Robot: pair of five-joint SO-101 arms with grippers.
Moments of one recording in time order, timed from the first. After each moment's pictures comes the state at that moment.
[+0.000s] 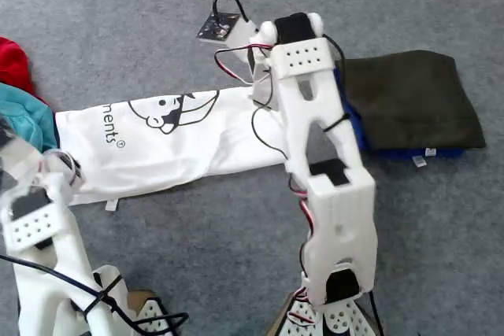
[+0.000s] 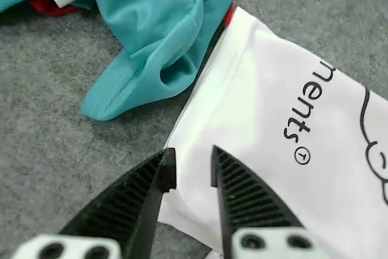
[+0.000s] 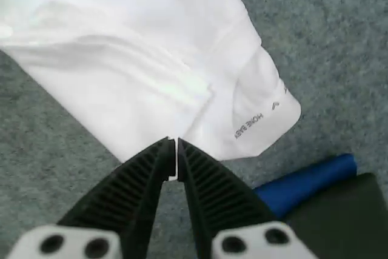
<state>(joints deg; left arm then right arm) -34.0 -45.9 63.0 41.5 14.6 -14.5 32.5 -42.9 100.7 47.2</state>
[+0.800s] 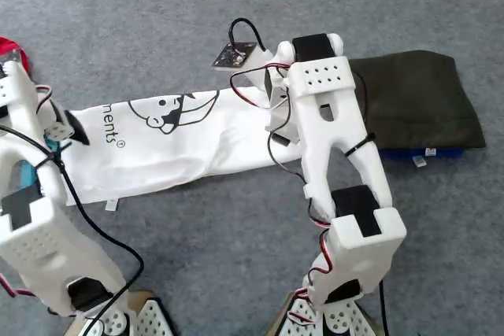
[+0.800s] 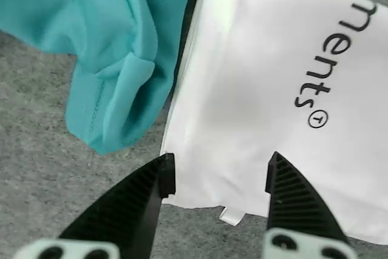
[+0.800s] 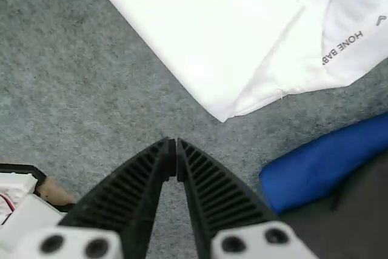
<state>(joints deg) -33.1 19.4 -10.4 89.6 -0.5 -12.5 14.5 -15.0 100.7 46.6</state>
